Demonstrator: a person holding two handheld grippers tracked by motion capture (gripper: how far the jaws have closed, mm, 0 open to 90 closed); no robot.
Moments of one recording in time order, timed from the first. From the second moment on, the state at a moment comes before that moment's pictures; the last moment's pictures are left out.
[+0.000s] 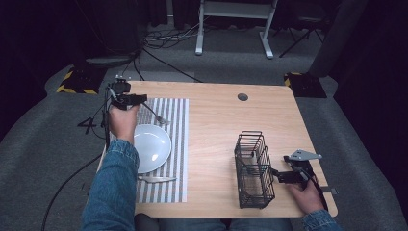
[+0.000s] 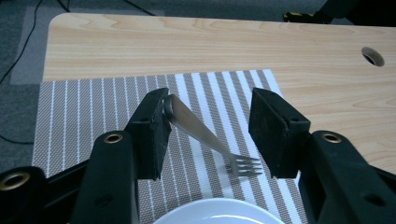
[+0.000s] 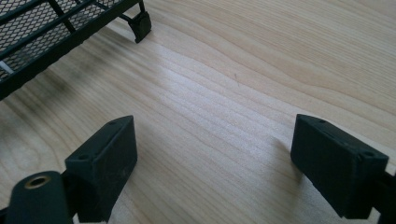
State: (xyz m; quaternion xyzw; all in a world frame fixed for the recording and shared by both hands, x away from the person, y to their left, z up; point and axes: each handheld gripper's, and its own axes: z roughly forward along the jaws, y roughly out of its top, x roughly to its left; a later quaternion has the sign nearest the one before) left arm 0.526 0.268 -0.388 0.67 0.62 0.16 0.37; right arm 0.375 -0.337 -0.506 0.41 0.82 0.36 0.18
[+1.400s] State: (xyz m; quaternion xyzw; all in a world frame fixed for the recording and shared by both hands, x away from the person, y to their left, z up) left arm 0.533 0.304 -0.446 0.65 0.68 0.10 0.32; right arm 0.375 -0.337 -0.506 0.41 0.82 0.36 0.18
